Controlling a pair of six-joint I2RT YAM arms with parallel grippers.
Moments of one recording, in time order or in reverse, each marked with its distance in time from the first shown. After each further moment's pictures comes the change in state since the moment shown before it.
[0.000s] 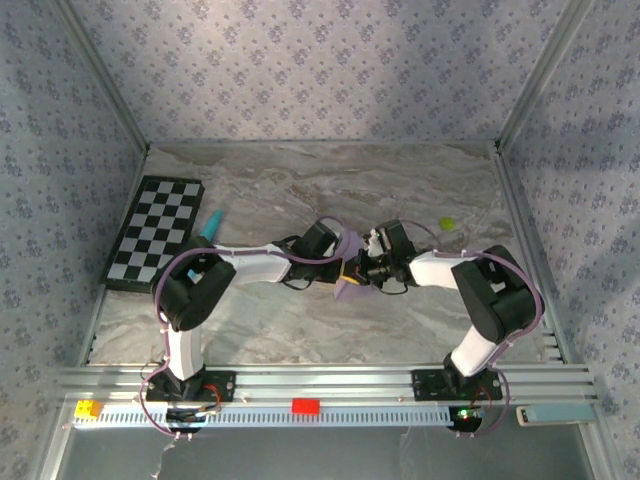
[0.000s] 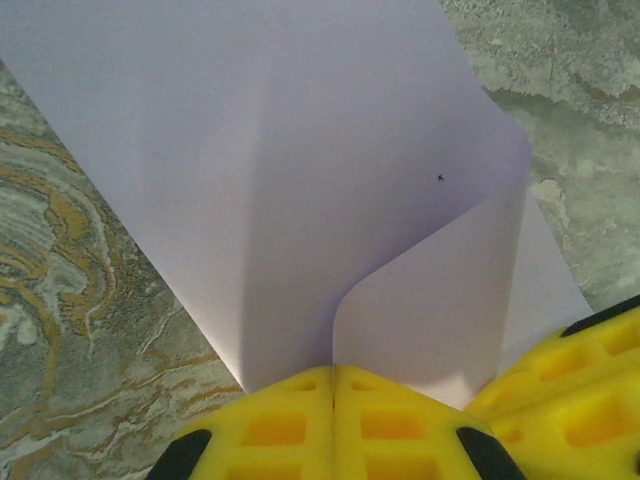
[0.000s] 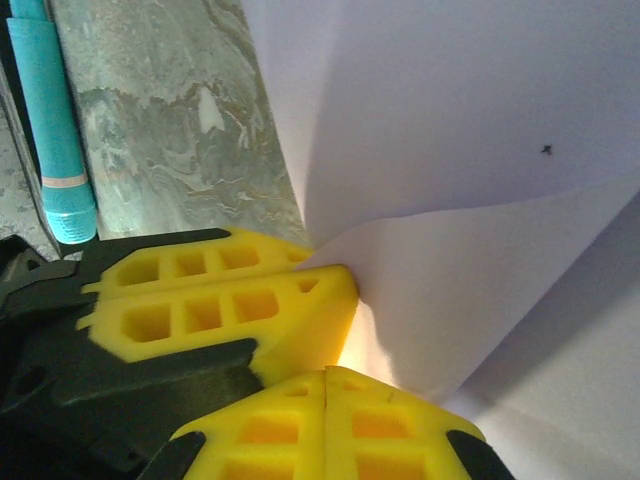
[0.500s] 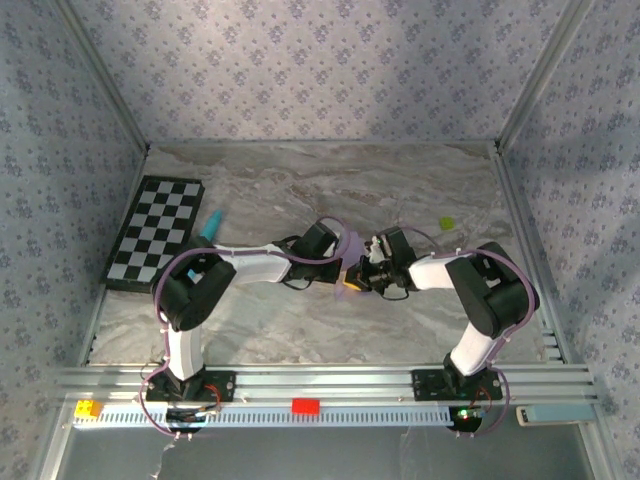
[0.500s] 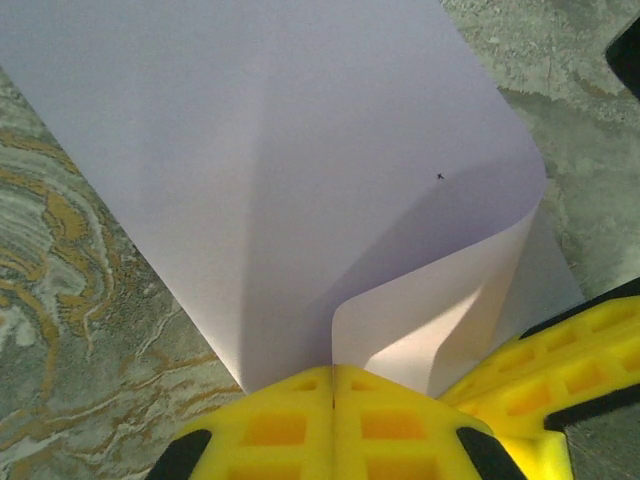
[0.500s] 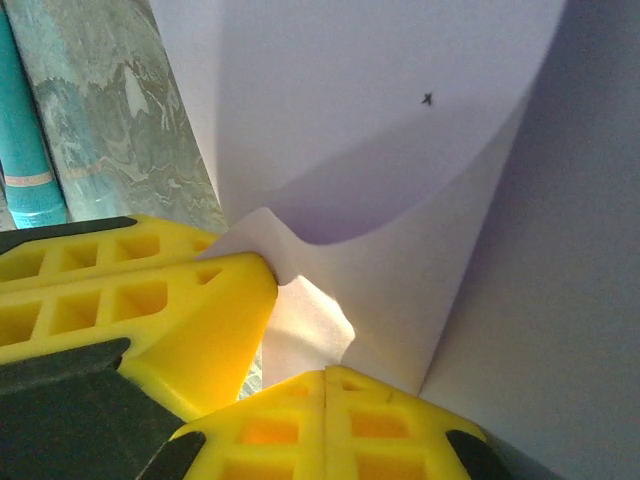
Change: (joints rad) left arm 0.000 0.000 0.000 0.000 0.000 0.008; right arm -0.008 0.036 -0.053 0.063 -0.003 0.008
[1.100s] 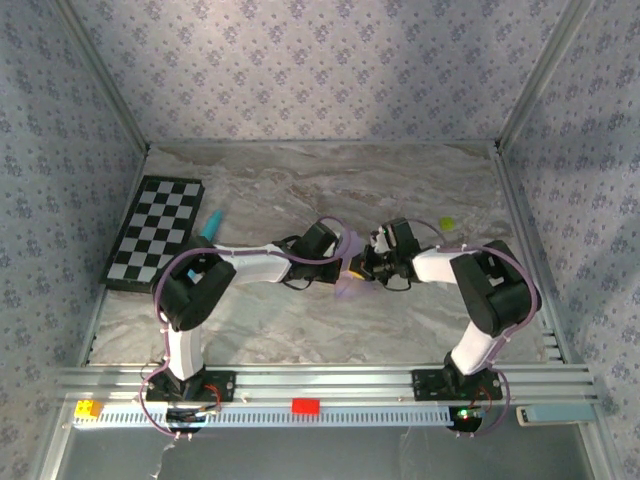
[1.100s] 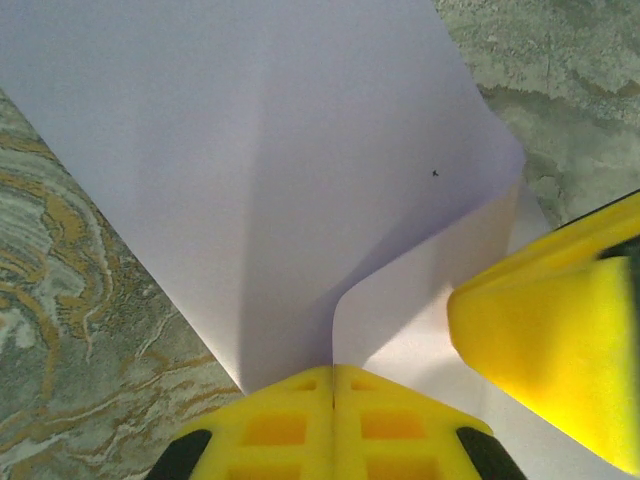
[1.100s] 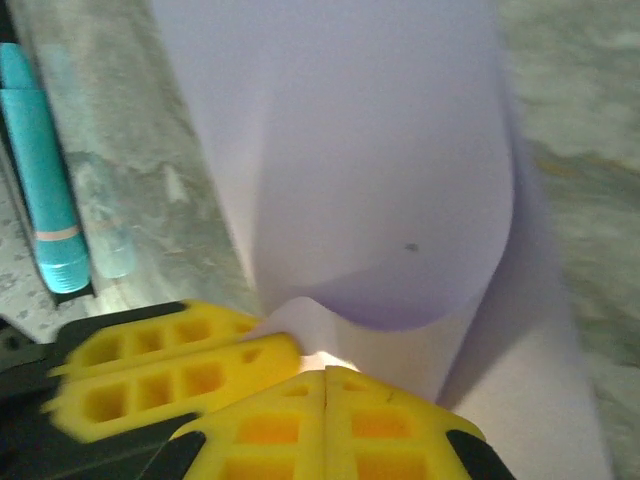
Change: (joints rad) left arm 0.000 0.000 0.000 0.000 0.000 0.008; right arm -0.055 0.006 0.053 -0.046 0.035 -0.003
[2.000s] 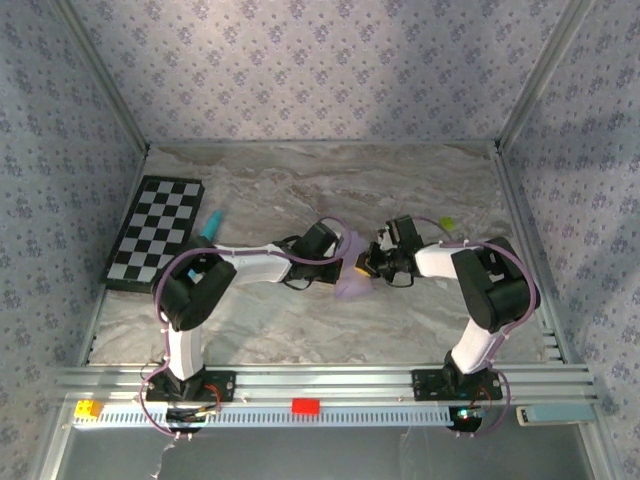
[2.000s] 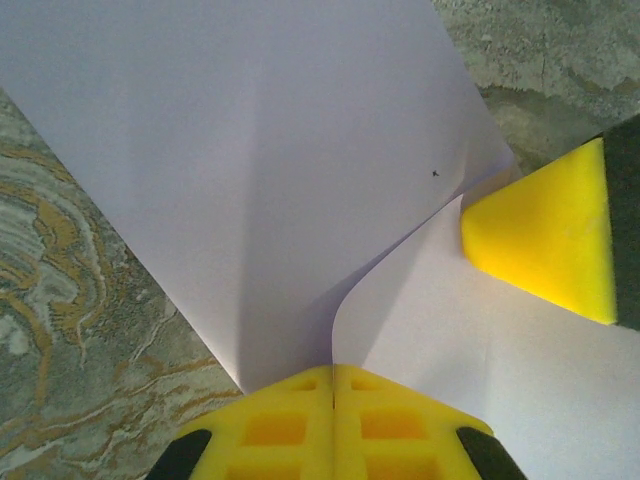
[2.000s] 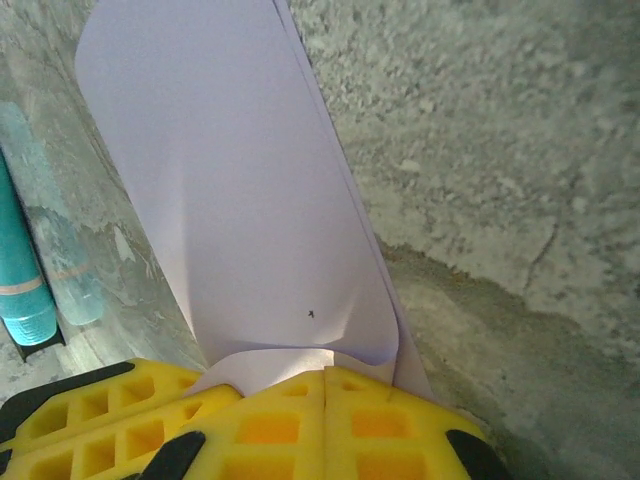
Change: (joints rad) left arm 0.000 0.003 0.003 0.000 0.000 0.011; right arm -0.051 0.016 0.035 -0.062 0.050 -0.008
